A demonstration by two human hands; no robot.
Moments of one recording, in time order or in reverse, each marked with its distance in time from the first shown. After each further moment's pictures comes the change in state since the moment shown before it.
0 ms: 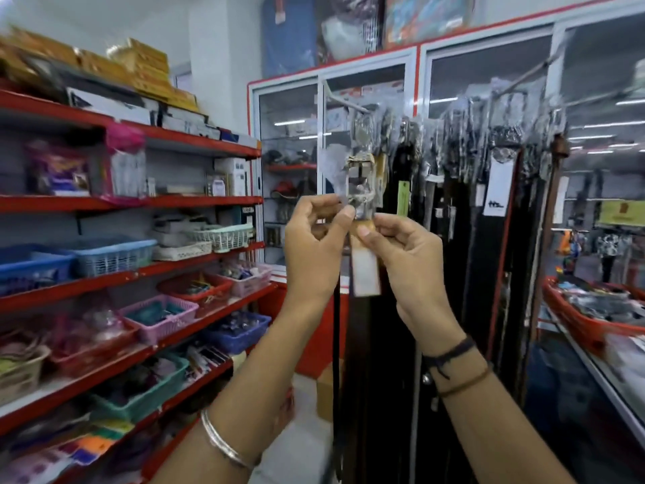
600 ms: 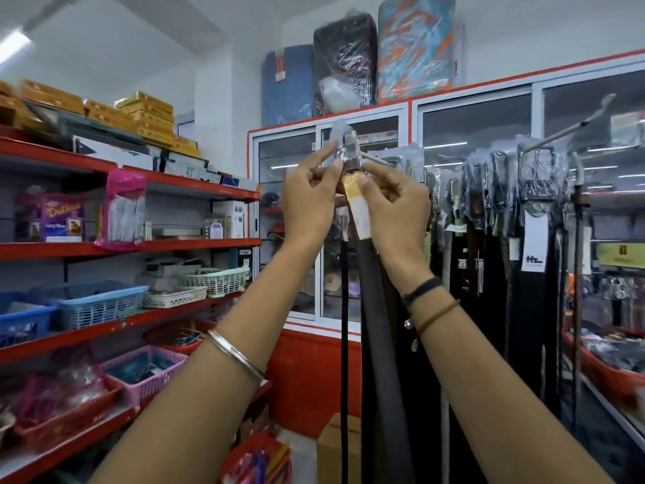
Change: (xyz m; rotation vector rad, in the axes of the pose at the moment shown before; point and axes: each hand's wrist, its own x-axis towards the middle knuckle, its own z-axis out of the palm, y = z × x) left_hand 0.144 0.008 -0.002 -0.041 -0.043 0.119; right_hand 0.107 -0.024 0.078 -0.297 0.203 -0.370
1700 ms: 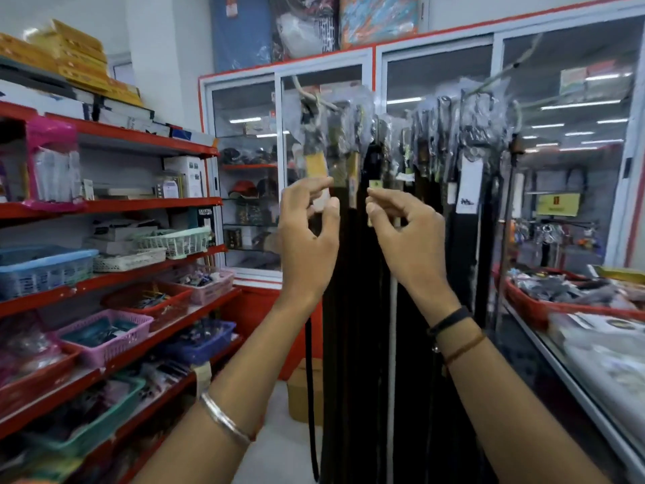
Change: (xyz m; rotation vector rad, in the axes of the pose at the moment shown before) left_hand -0.124 -0.033 0.030 0.148 -0.034 0.108; right_hand -0.060 0.028 -0.108 -0.393 -0.118 -0.013
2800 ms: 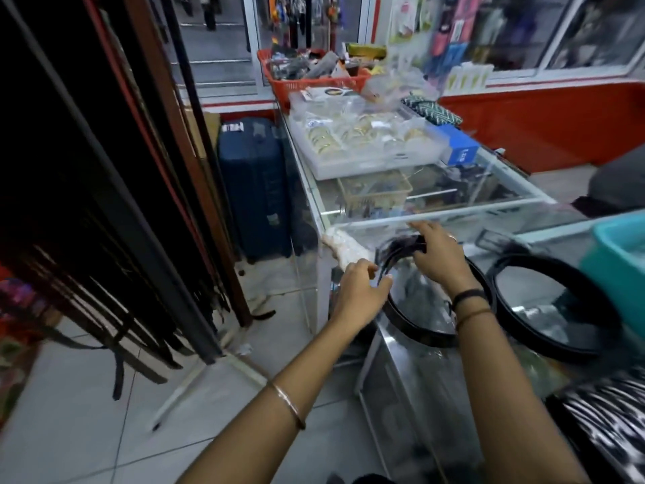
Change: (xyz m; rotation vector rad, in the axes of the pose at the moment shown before) left_hand -0.479 0.193 0.293 -0.007 -1.232 -0.855; right_hand -0.286 0.188 -0.520 -1.037 -0.519 0.959
